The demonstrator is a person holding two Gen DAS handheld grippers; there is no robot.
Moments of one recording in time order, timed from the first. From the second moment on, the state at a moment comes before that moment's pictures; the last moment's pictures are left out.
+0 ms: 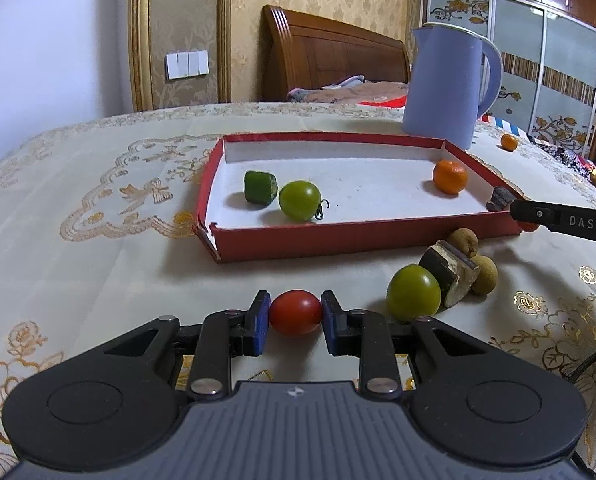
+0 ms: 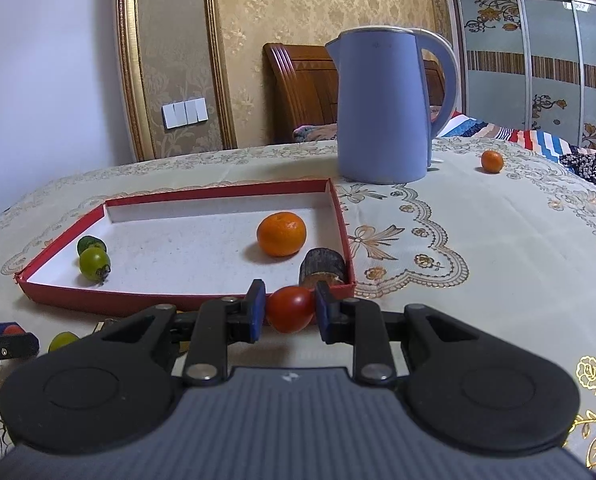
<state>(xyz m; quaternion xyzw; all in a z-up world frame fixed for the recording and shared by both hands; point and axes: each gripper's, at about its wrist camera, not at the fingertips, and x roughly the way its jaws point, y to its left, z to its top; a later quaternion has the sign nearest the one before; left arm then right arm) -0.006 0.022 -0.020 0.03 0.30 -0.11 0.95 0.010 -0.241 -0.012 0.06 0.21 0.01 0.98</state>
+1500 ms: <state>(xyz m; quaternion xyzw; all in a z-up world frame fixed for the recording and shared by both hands) 0.111 -0.012 0.009 0.06 0.29 -0.08 0.95 0.100 -0.216 0.005 0.02 0.24 0.03 0.97</state>
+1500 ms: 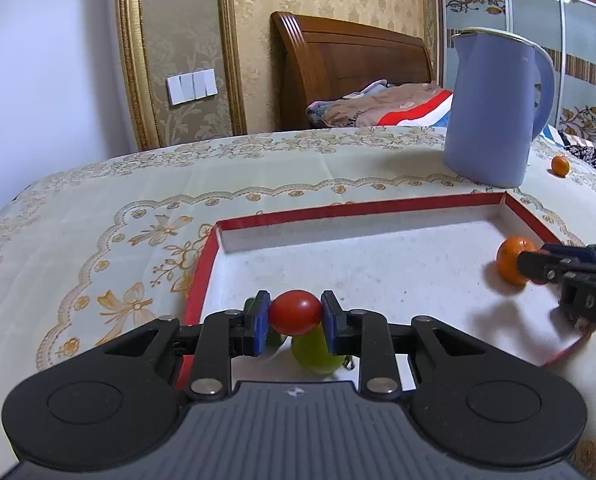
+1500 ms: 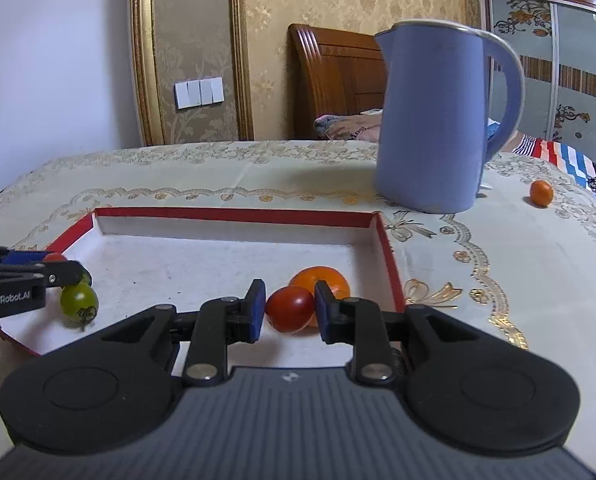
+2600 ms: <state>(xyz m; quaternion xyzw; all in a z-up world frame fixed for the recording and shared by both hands) 0.140 -0.021 0.003 0.06 0.27 -0.07 0.96 0.116 -0.190 -0.005 -0.01 0.23 0.05 0.97</state>
